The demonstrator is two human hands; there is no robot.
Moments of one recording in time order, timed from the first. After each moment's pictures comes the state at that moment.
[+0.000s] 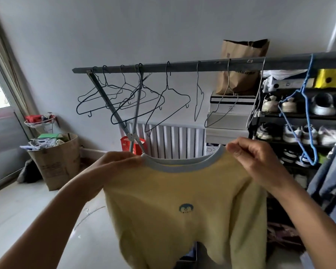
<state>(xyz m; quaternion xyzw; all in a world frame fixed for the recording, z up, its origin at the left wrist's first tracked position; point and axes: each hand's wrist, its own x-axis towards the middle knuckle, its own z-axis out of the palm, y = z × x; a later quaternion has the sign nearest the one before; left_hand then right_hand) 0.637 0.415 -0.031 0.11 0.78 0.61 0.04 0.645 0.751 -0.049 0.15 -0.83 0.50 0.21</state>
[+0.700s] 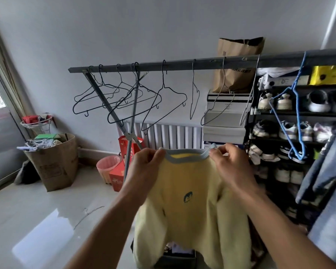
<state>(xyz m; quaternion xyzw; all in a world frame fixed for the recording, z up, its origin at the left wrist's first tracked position) 0.640 0.507 -0.055 0.00 0.78 0.61 -0.13 0.645 0.700 -0.060 -0.05 -0.82 0.53 0.22</state>
